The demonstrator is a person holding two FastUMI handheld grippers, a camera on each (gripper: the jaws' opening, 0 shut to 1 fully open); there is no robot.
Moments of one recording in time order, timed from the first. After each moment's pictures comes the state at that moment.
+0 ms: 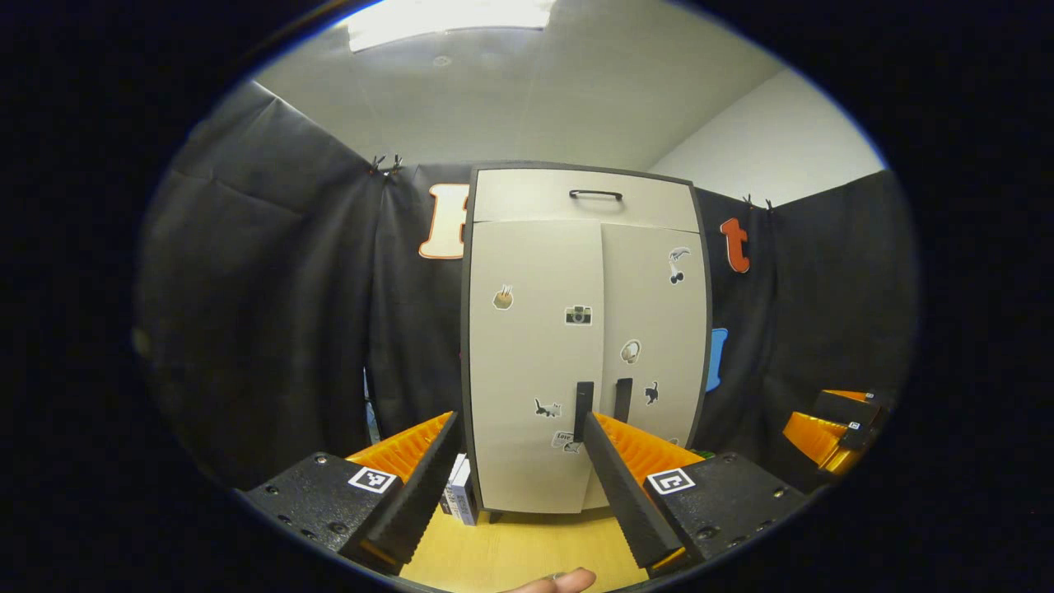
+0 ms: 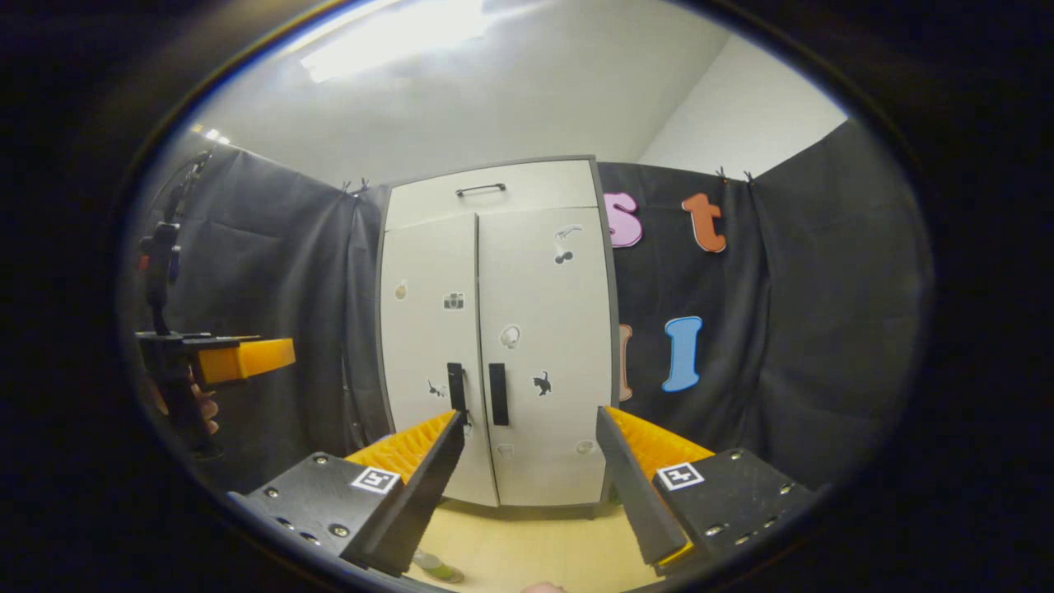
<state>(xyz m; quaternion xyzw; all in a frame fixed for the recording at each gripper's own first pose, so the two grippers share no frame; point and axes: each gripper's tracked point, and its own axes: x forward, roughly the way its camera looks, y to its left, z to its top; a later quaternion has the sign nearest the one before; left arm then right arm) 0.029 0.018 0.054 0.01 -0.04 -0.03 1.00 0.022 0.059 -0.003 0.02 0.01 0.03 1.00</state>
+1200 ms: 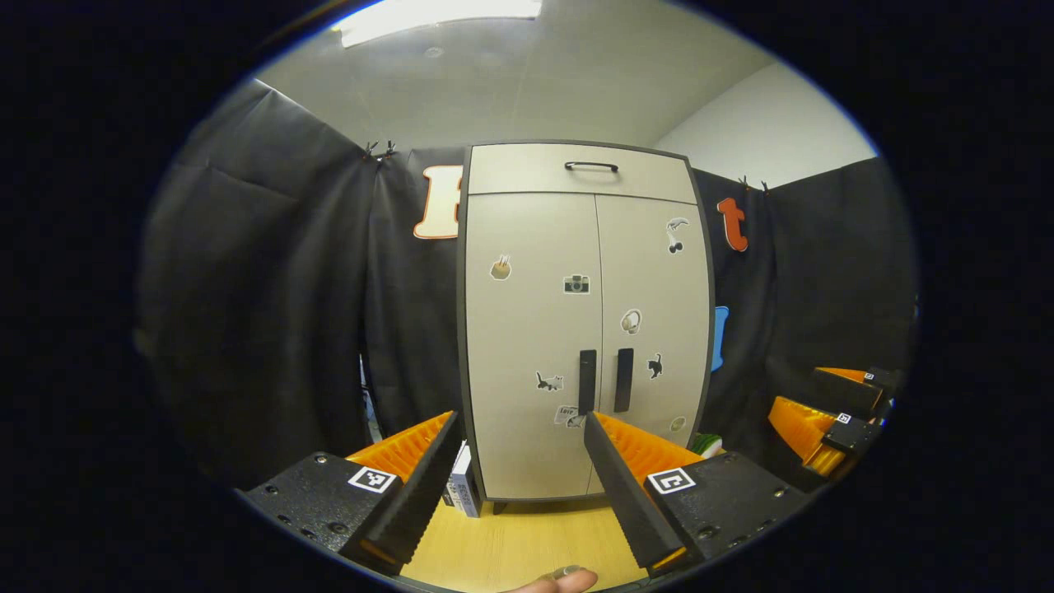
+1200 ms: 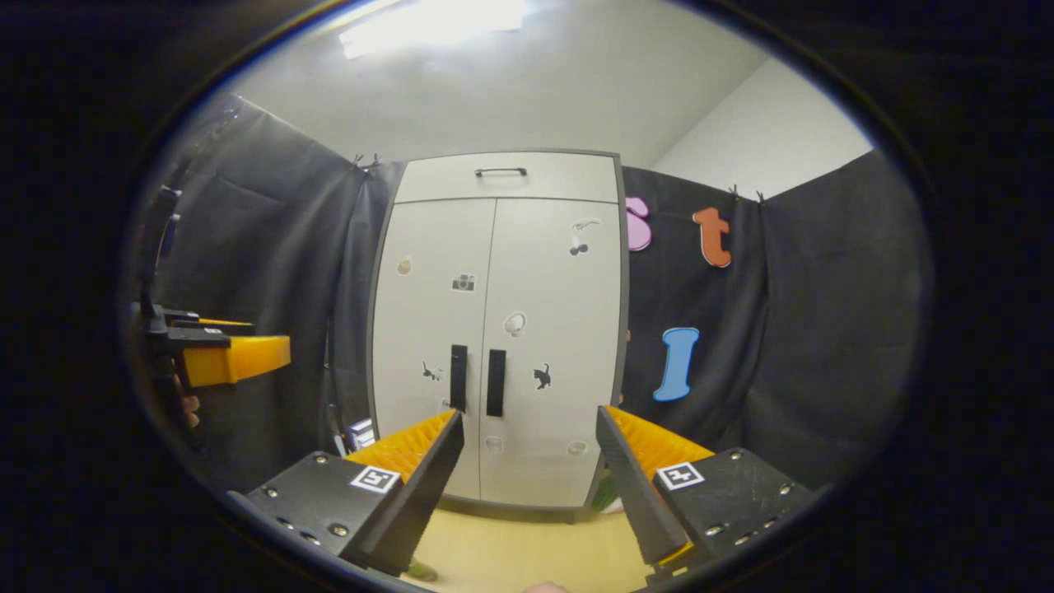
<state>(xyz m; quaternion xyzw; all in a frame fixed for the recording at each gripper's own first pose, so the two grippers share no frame) 0.042 0.025 0.004 0.02 -0.01 -0.04 1.00 0.035 0.077 -0.039 -0.03 0.01 0.01 1.00</state>
